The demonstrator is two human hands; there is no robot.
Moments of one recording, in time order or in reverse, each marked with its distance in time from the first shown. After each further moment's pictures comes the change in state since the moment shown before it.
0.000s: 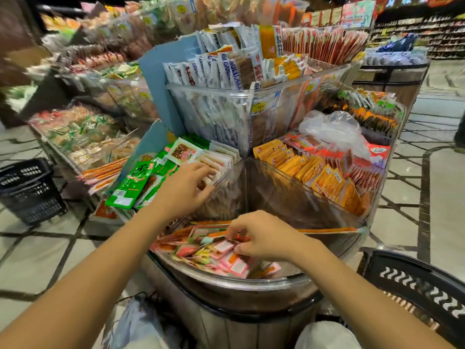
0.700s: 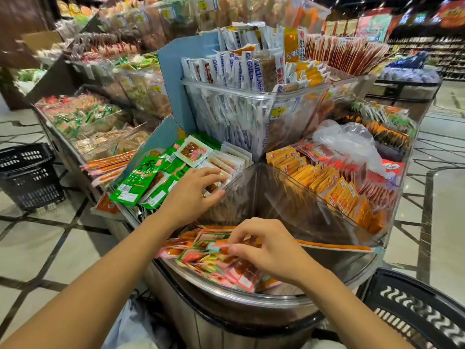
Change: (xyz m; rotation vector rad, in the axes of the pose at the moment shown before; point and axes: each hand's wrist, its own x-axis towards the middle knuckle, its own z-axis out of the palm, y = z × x) left_hand -0.008 -0.010 0.022 -0.178 0.097 -0.072; right_hand -0.002 -0.003 0.019 0.384 0.312 -0.132
